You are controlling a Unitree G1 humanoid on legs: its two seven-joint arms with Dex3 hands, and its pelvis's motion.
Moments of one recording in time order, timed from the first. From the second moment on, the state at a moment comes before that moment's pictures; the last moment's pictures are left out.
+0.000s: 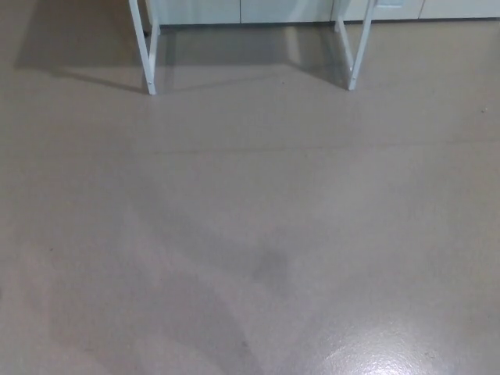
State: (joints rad) left_arm 0.09 0.45 0.28 1.09 -0.04 -0.06 -0.23; right_arm 0.22 -0.29 -0.38 0.93 0.04 -0.11 0.27
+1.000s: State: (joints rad) left_arm 0.07 0.48 0.28 1.18 -0.08 -0.16 -0.32; right_arm 0.21 -0.28 -0.37 1.02 0.13 -0.24 0.30
